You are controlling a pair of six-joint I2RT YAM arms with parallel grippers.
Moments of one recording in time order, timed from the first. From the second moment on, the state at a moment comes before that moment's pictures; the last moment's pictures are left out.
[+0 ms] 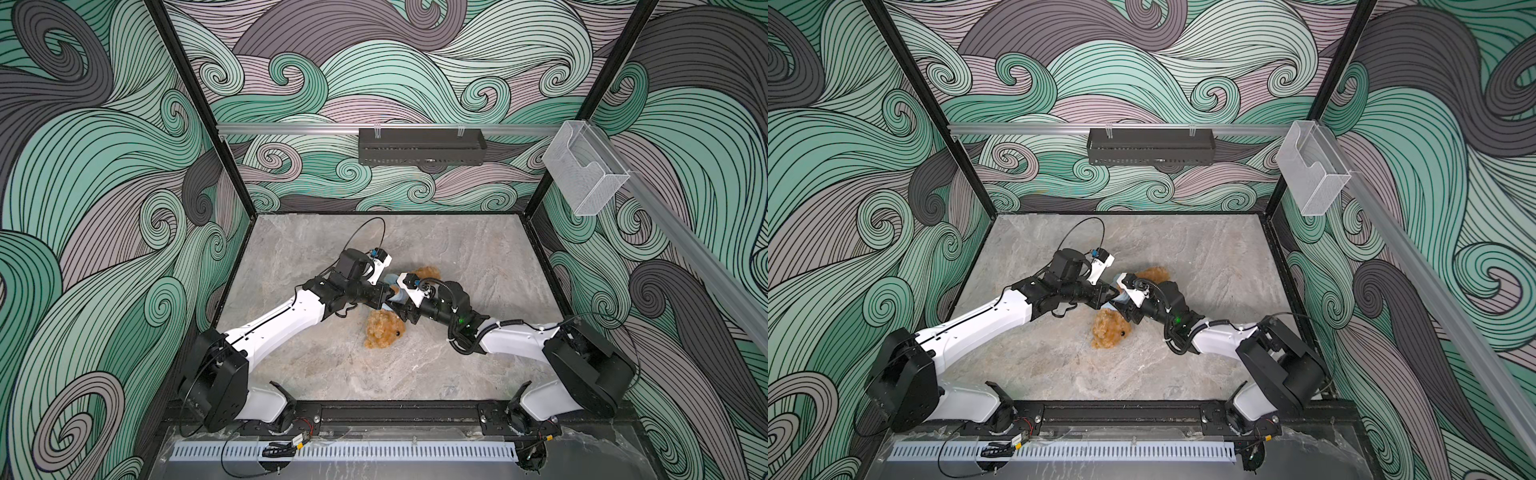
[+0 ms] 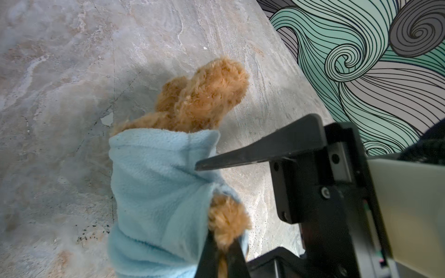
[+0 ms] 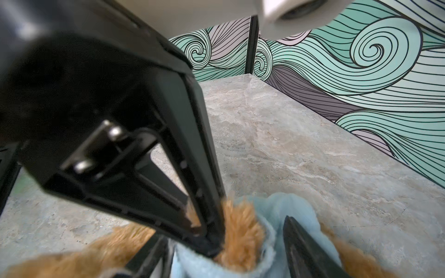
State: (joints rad) left arm -0.62 1.39 0.97 -0.31 0.38 -0.26; right arm 0.75 1.53 0.58 0.73 -0.27 -0.17
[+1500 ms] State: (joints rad) left arm -0.53 1.36 0.89 -0.13 0.57 -0.40; right arm 0.75 1.51 0.52 0.76 -0.23 -0.10
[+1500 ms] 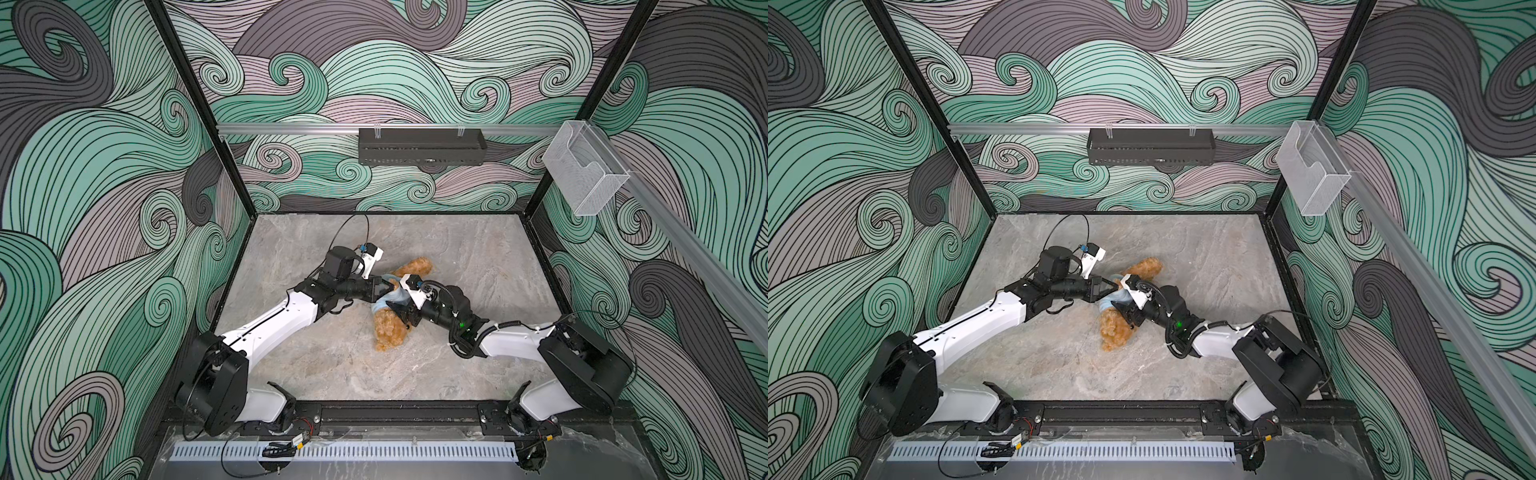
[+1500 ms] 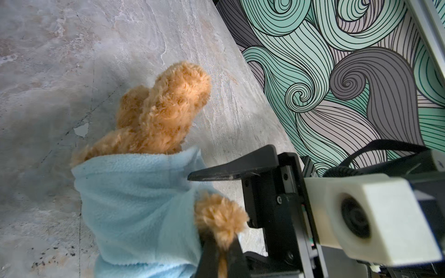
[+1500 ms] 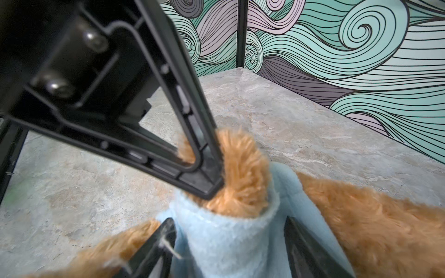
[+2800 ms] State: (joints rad) left arm -0.54 1.37 0.89 -0.20 0.51 -0.44; right arm 0.79 1.84 0.45 1.25 -0.13 0.01
